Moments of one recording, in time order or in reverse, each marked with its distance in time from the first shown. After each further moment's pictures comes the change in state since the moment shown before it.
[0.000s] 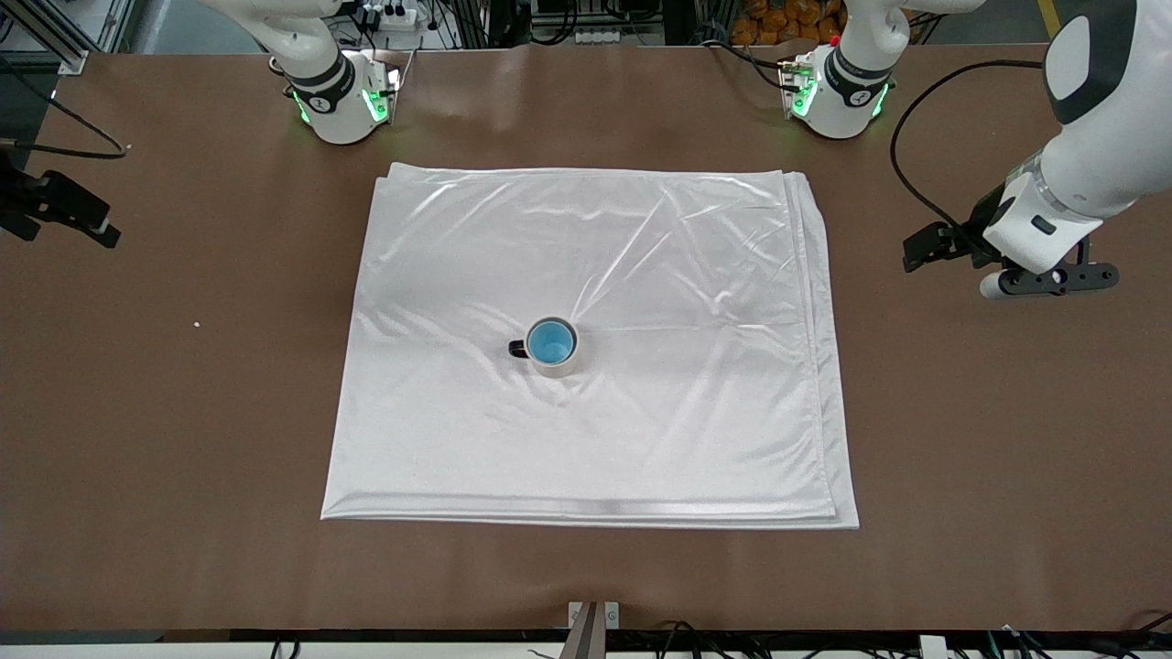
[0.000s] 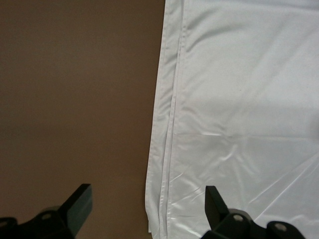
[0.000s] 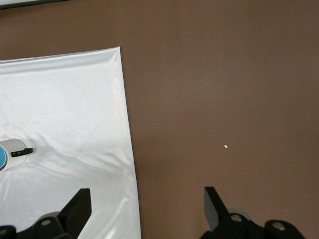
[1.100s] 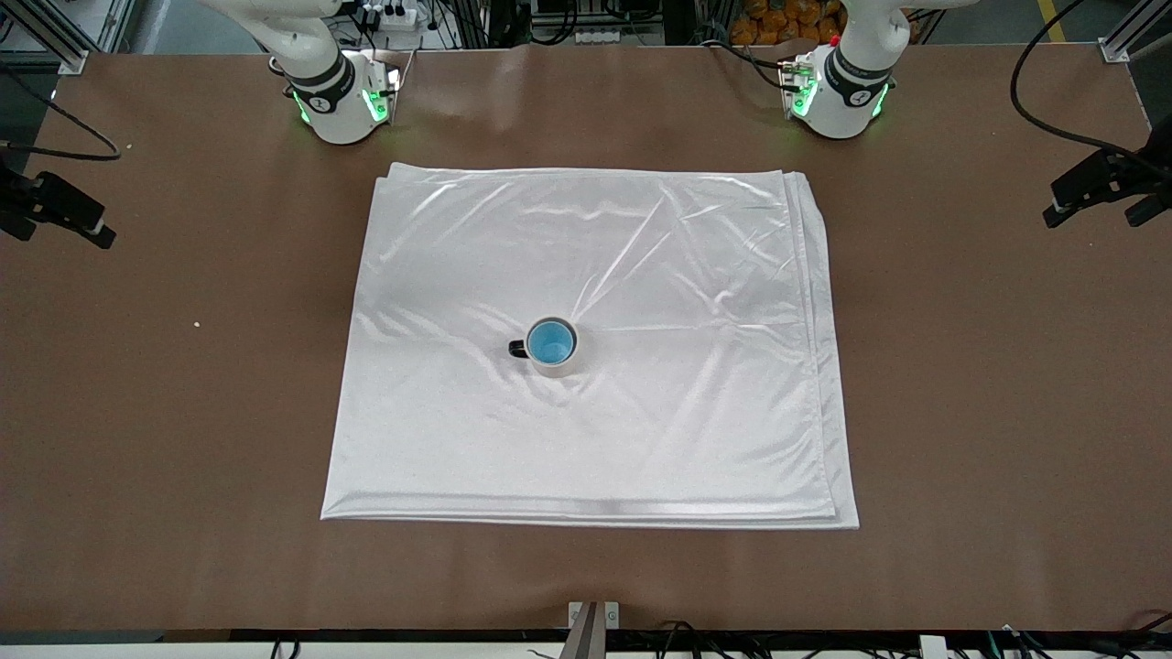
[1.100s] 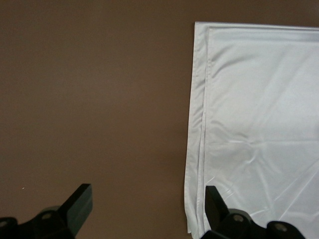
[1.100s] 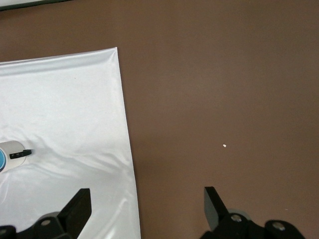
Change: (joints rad) left arm 0.177 -0.079 0.006 0.169 0.028 -0.137 0.245; right arm -0.008 0.002 -0.002 0.000 0.001 0.000 0.002
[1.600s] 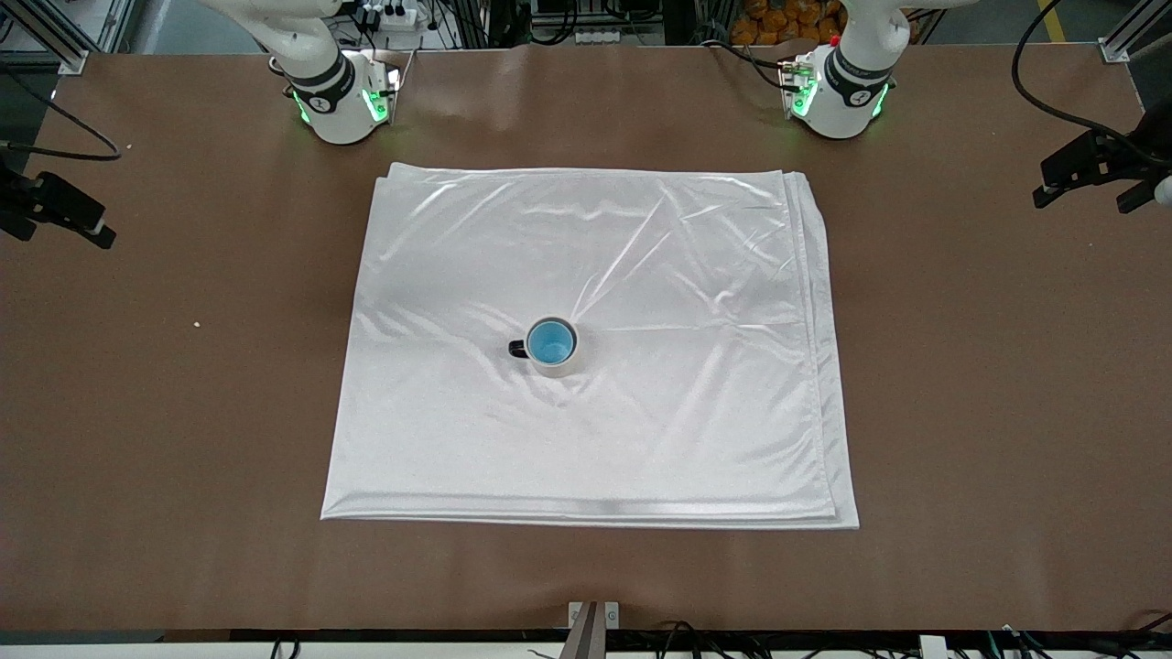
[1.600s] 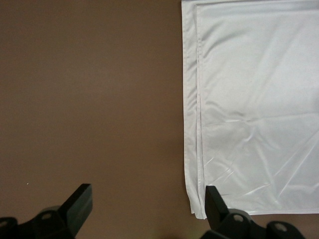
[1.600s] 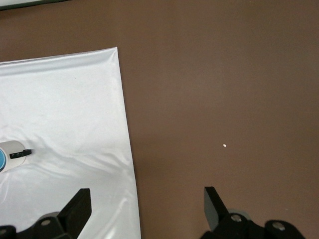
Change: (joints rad) left arm -0.001 0.004 -0.035 0.021 0.002 -0.077 0.052; right arm 0.000 0.000 0.000 0.000 0.001 -0.001 0.000
